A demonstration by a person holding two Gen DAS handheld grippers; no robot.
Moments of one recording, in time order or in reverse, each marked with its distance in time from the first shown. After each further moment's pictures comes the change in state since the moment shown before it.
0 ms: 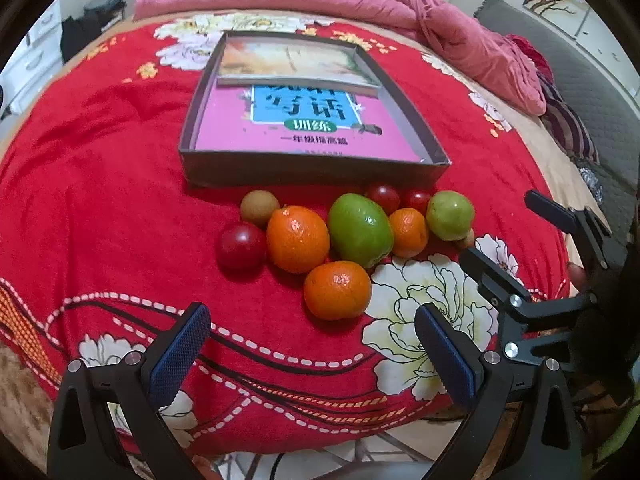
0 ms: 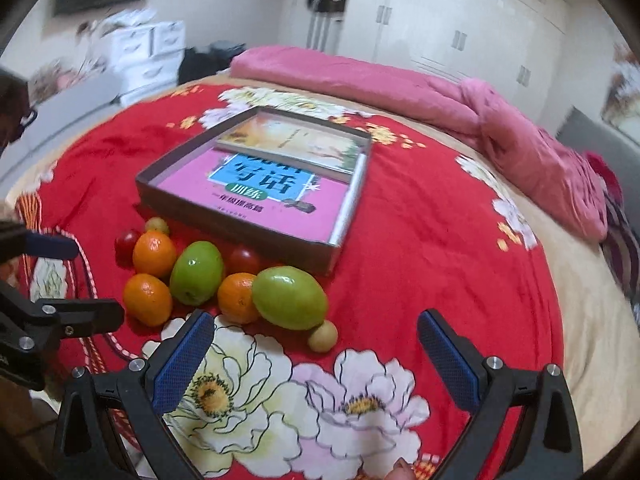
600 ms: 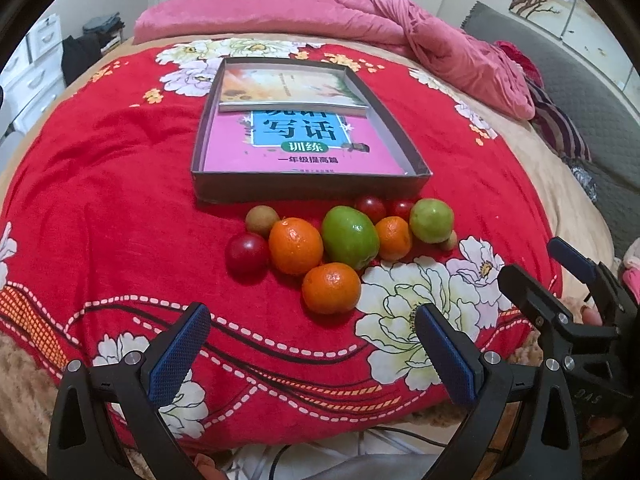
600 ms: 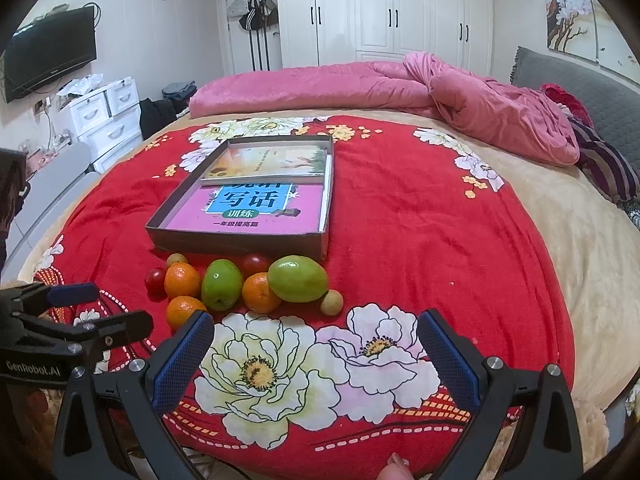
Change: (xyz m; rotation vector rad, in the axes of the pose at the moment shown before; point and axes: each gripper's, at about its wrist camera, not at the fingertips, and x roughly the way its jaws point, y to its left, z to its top) left arm -0.027 -0.004 -0.010 0.044 -0.084 0.005; right arm -0.054 -0.008 -0.020 0.311 -0.033 -0.008
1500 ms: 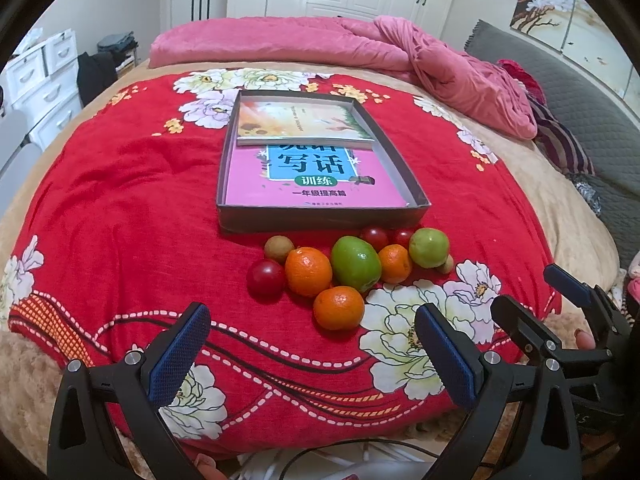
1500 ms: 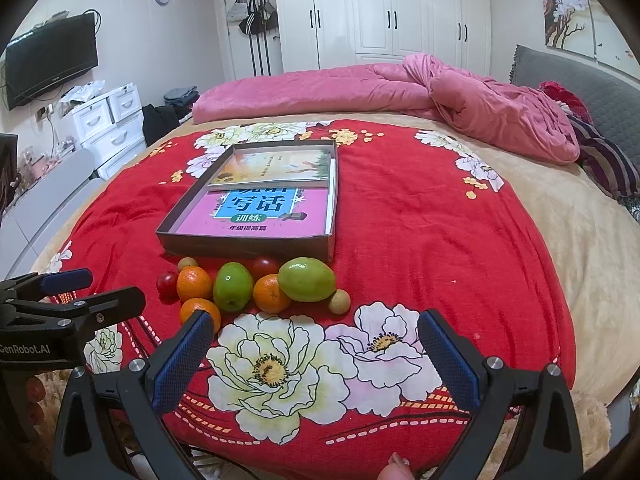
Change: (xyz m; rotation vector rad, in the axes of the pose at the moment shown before) left arm -0.032 0.001 0.004 -0.006 -0.092 0.037; right arm -0.014 0.004 -0.002 0.019 -0.011 0.017
